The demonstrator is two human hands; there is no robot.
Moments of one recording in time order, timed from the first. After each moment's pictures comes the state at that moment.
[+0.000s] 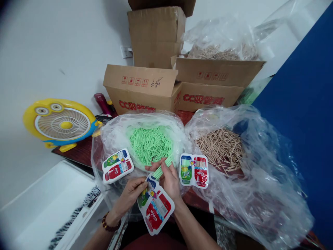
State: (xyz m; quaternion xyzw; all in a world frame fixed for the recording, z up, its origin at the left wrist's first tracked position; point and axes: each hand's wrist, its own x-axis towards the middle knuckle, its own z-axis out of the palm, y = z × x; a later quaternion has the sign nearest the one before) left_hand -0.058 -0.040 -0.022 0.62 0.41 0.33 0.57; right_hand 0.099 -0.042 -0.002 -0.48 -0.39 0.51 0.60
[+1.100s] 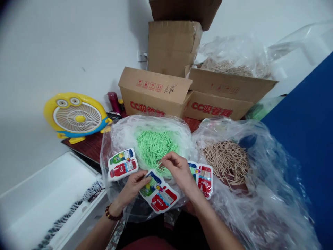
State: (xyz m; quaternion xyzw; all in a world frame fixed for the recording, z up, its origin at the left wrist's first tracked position) left_hand -0.070 -0.024 -0.027 0.52 0.38 0.43 0.63; right_hand 0.127 -0.008 0.060 -0.46 -0.60 0.45 0.46
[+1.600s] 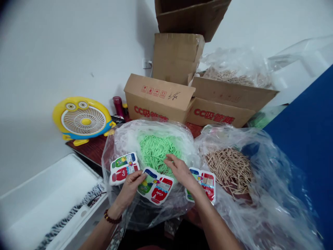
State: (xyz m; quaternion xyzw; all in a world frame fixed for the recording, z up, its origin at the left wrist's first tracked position) left_hand -0.076 -0.016 -0.029 0.42 0.40 0.52 0.63; right_hand 0.140 0.037 0.024 -0.52 -0.68 0.40 0.33
